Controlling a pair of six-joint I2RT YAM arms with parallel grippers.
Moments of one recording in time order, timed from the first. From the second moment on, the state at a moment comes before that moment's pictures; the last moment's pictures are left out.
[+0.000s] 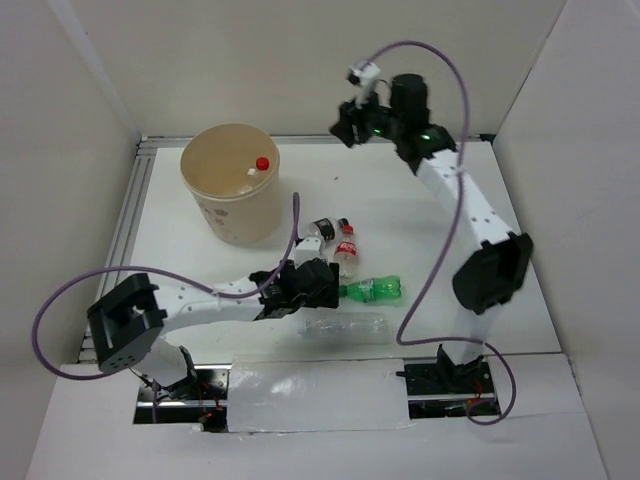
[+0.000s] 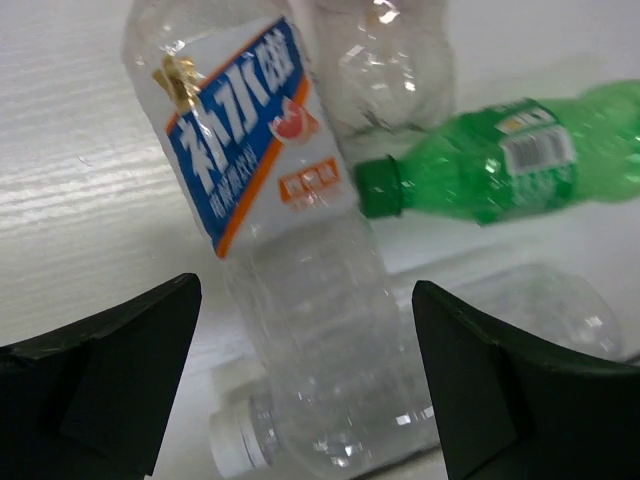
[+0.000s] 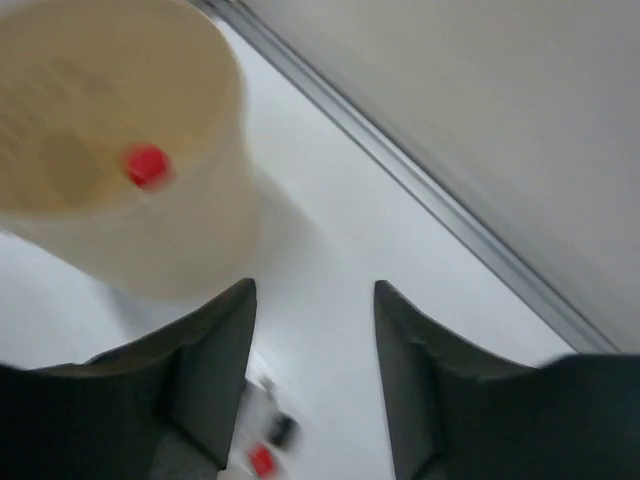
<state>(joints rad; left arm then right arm) -1.08 1.46 0.86 -0.23 -0.41 -0.84 0.41 1.86 1.96 -0.33 -0.46 -0.20</state>
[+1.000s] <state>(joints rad) -0.84 1.19 1.29 -0.38 -0.63 -0.50 0.05 1.24 0.97 -0.60 -0.72 -0.53</state>
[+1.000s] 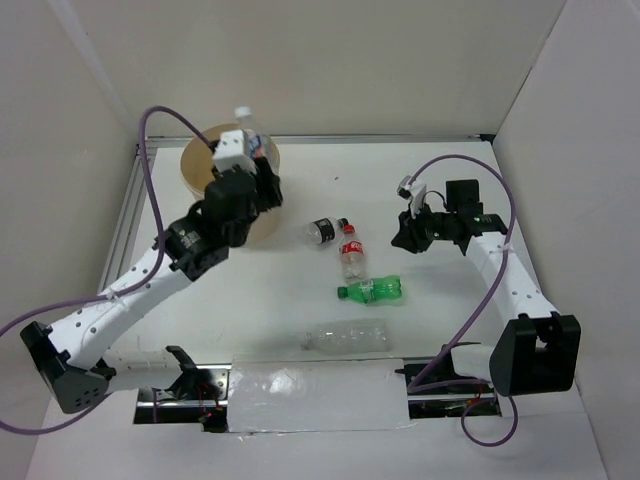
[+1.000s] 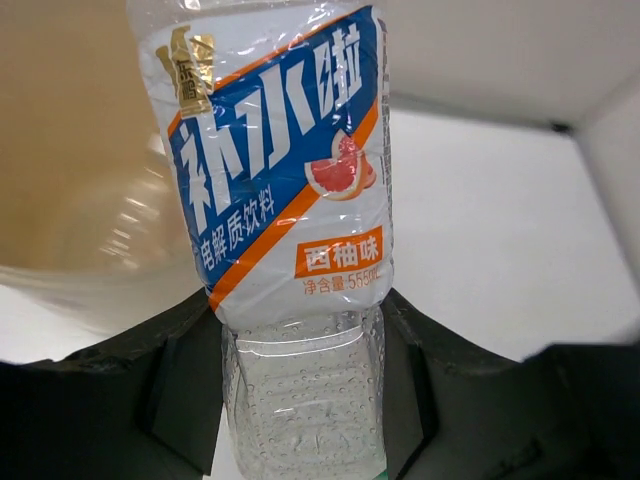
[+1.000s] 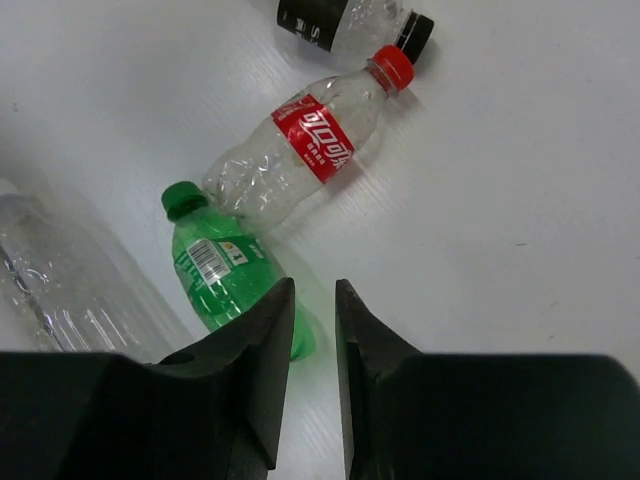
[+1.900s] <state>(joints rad) -0.63 1.08 1.22 -0.38 -0.29 -0.21 0.33 1.38 0.96 -0.74 -0.58 -0.93</state>
